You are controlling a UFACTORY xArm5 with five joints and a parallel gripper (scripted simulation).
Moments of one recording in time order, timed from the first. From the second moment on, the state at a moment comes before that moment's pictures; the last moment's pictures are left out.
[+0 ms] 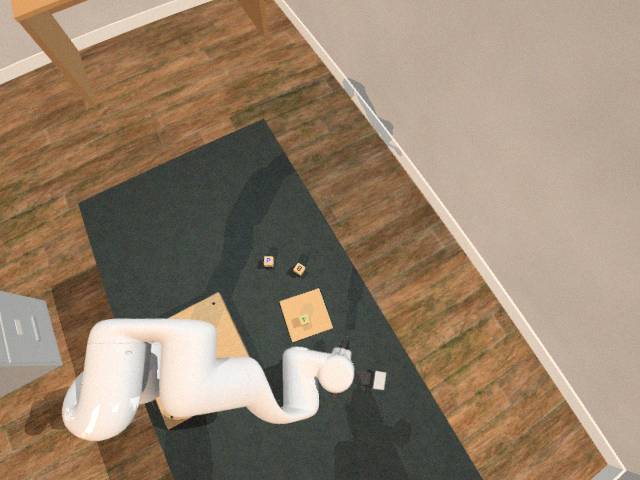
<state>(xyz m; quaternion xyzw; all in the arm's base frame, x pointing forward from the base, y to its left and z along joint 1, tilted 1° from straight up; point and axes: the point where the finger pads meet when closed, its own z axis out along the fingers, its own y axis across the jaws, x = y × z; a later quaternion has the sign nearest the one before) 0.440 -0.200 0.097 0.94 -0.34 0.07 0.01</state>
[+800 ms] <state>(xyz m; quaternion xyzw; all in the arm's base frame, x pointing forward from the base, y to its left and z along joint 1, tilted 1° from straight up) 0.439 -0.200 0.097 0.94 -0.34 0.07 0.01</state>
